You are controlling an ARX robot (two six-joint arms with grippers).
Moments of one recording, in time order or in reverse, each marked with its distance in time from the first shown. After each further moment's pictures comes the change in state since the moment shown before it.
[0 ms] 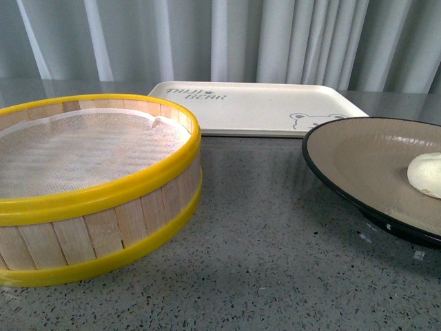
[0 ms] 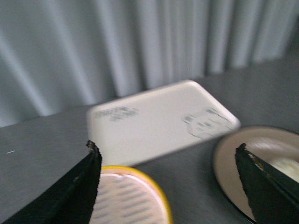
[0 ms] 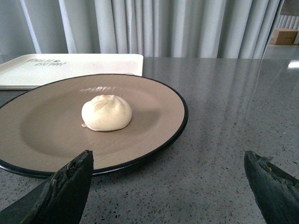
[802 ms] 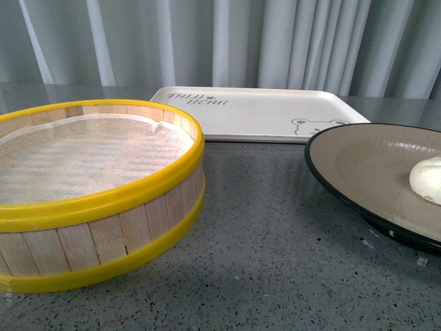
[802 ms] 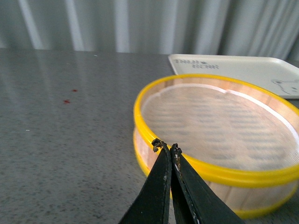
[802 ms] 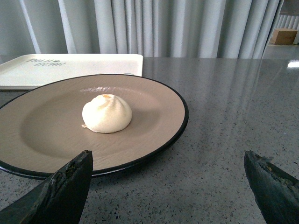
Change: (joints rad) left arm 0.687 -0.779 -0.887 0.171 0.531 -0.048; right arm 0.001 0.000 0.000 0.000 0.000 0.000
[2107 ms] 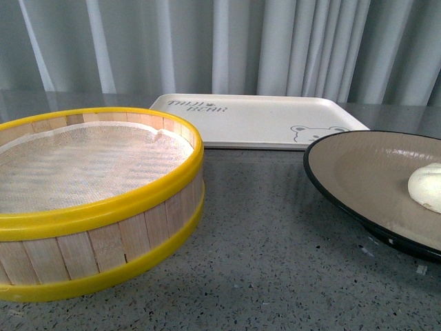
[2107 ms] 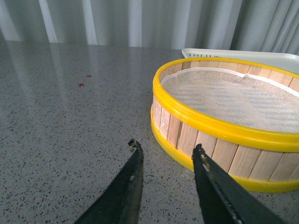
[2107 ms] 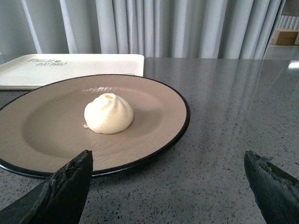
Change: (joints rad) left arm 0.056 -0.258 -0.158 -0.070 0.023 0.000; right arm 0.000 0.000 0.000 0.000 0.000 0.000
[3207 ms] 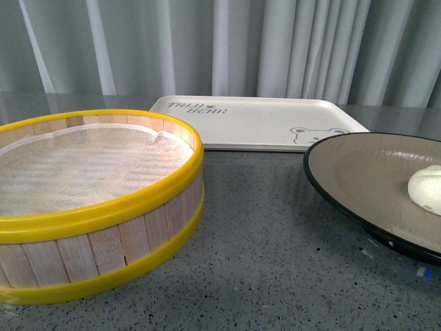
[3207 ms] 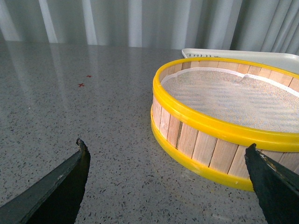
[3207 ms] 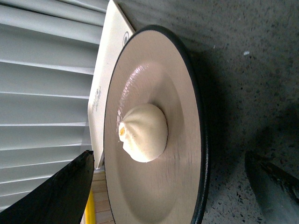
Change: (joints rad) left arm 0.000 -0.001 0.000 0.000 0.000 0.000; right arm -0.209 0.797 0.347 0.056 -0.408 1.126
